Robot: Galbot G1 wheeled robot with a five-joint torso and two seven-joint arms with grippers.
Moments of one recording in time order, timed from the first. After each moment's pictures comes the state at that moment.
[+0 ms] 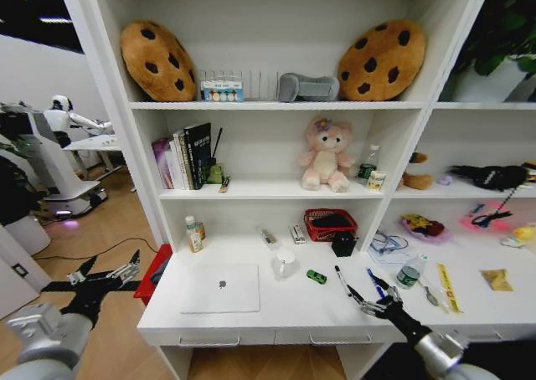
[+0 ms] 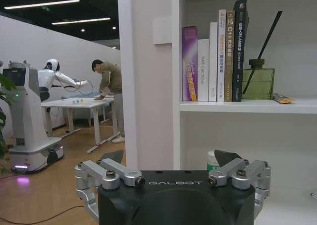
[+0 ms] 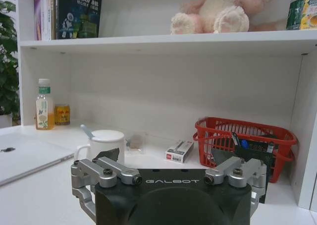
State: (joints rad) left arm 1.86 -1.06 -1.05 -2.50 -0.76 0.37 -0.35; right arm -1.72 0.88 0.86 1.74 0.68 0.23 -0.60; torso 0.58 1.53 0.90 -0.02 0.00
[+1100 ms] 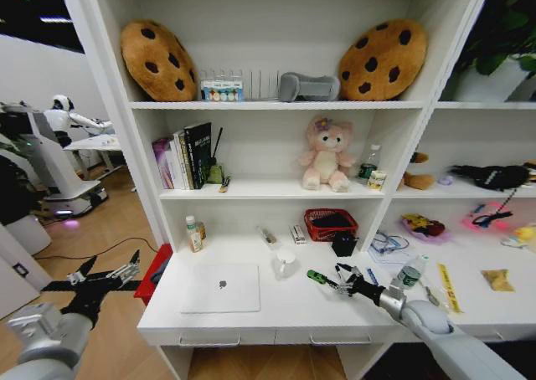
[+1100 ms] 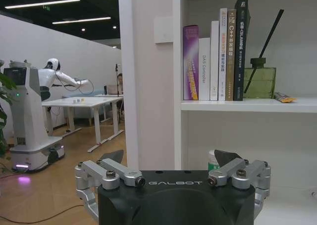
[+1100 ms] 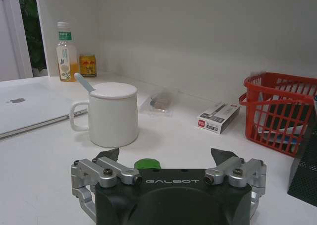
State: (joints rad) left arm 1.86 -1.05 -1.05 -2.50 -0.76 0.37 -0.34; right arm -1.12 0.72 0.29 1.39 0.63 0.09 -0.65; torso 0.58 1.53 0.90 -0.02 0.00
